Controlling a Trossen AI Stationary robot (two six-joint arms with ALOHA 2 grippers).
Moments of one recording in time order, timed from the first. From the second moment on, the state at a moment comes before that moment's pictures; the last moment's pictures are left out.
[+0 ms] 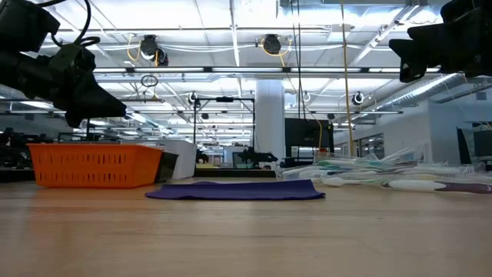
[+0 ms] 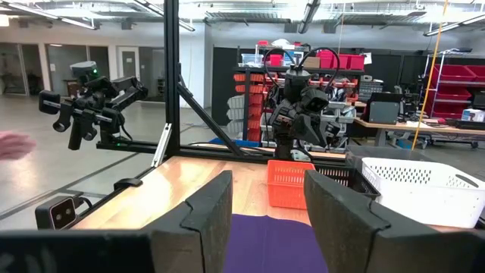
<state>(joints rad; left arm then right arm) 0.14 0.20 0.08 -0.15 -0.18 -0.37 0.00 0.02 0.02 0.15 -0.18 -0.02</state>
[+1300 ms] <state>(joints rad) 0.14 0.20 0.08 0.18 -0.23 -0.21 -0.02 0.47 0.22 -0.21 0.27 0.14</state>
